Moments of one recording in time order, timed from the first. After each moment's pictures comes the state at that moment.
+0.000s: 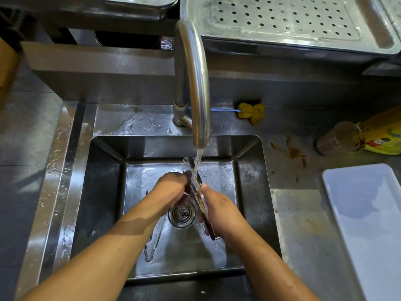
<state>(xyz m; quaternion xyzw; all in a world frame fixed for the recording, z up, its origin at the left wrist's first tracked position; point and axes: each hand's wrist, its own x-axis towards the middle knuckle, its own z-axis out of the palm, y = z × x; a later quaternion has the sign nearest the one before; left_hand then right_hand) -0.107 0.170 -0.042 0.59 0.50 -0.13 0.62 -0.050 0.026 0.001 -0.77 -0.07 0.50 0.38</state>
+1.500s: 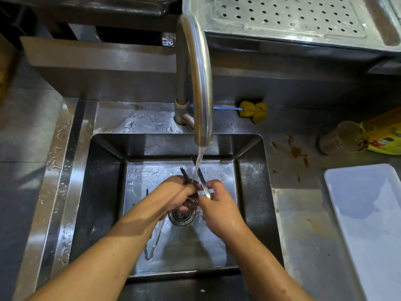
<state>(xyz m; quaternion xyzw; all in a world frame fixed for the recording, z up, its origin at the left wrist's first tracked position) -0.113 0.163 -0.035 0.53 0.47 -0.16 0.69 -0.055 0.031 -0.016 -0.79 -0.06 0.45 0.41</state>
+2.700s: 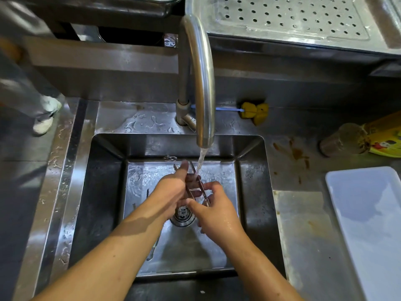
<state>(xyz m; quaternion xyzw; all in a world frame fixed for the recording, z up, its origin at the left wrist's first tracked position) -0.107 0.159 -0.053 0.38 0.53 -0.04 0.75 -0.064 0.030 -0.014 -0.81 -0.08 0.43 0.38</state>
